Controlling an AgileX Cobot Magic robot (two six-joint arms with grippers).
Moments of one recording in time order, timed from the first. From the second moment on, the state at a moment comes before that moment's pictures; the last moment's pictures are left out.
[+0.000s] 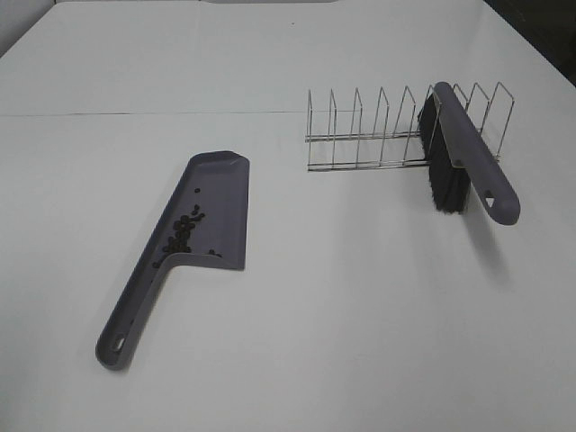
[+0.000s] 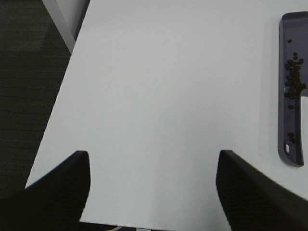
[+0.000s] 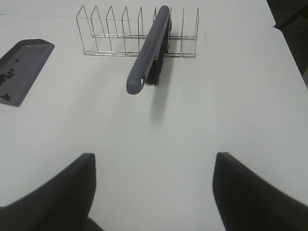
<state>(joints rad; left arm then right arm) 0.07 0.26 -0.66 0.05 1.16 0.02 0.01 0.14 -0.73 0.04 1.23 -0.02</state>
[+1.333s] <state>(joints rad) 0.07 -0.01 -0.52 0.02 1.09 0.04 0.01 -0.01 -0.46 0.05 1.12 -0.02</state>
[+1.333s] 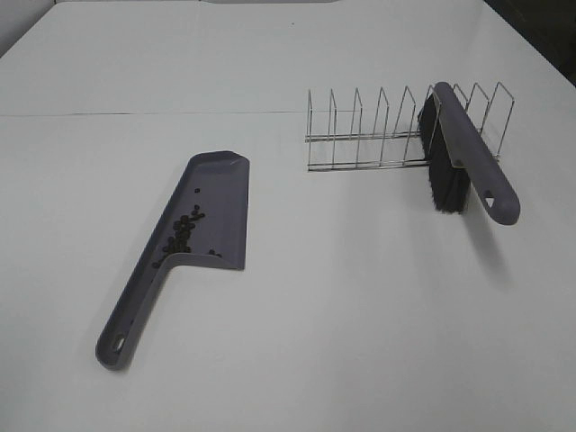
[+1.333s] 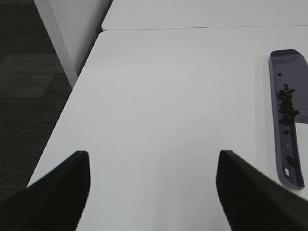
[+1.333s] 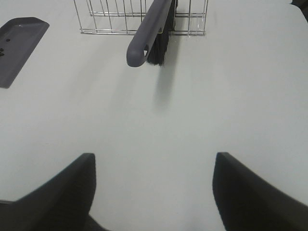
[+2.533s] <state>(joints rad) 0.04 -0.01 -0.52 -0.03 1.08 0.05 0.01 -0.01 -0.46 0.05 1.12 -0.02</state>
